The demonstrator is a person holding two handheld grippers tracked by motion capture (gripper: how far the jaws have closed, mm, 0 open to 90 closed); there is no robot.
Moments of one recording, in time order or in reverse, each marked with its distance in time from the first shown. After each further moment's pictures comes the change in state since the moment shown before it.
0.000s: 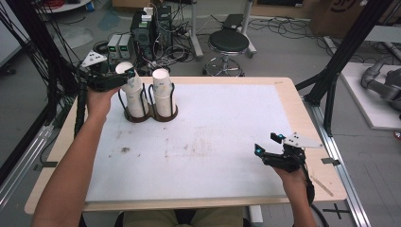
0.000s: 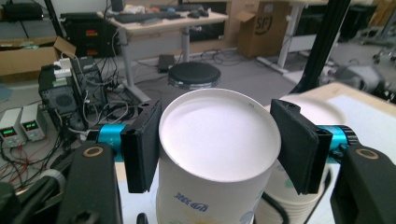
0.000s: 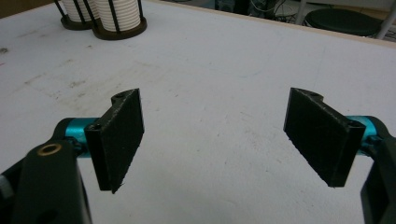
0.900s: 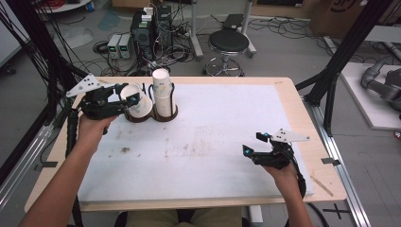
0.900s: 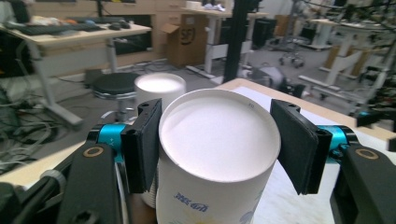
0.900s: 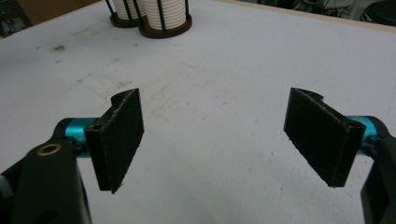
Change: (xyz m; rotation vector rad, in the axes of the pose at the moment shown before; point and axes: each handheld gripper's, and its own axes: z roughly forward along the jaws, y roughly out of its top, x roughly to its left) left arm -0.052 -0.025 -0.067 -0.055 -0.308 0.023; right arm 0.015 0.012 0.022 0.031 0.167 -0.009
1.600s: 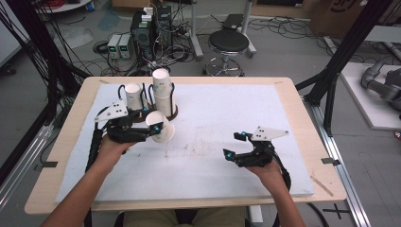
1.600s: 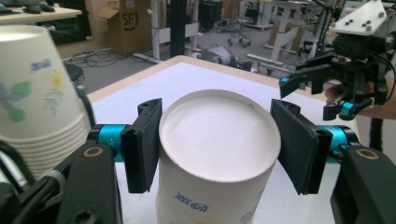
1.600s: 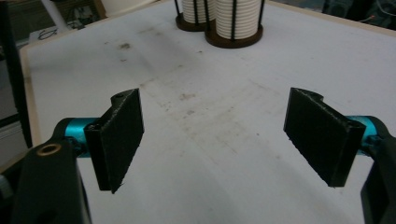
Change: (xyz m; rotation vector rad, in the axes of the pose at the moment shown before) left arm -0.055 -0.045 0.027 0.059 -0.226 0.051; right arm 0.031 0.020 0.034 0.016 0.212 -0.096
